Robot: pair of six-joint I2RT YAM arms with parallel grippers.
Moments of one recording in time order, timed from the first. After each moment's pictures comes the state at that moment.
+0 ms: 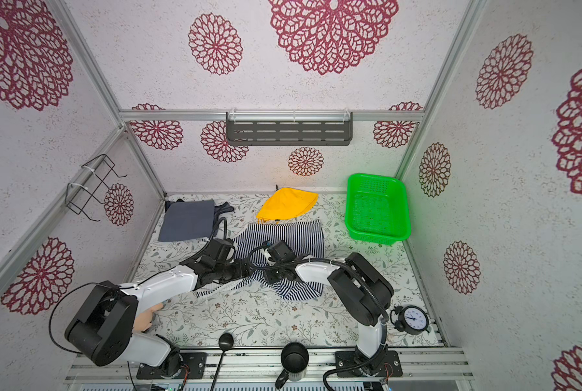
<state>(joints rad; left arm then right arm) -0.51 1.50 0.74 -0.19 0.20 -0.68 0.81 1.84 1.04 -0.12 -0.17 0.31</state>
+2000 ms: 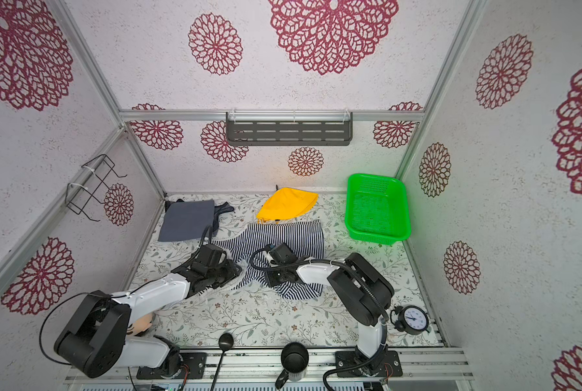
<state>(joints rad) -0.45 1.43 0.63 -0.09 0.12 -0.93 0.80 1.84 1.00 -0.12 -0.22 0.39</state>
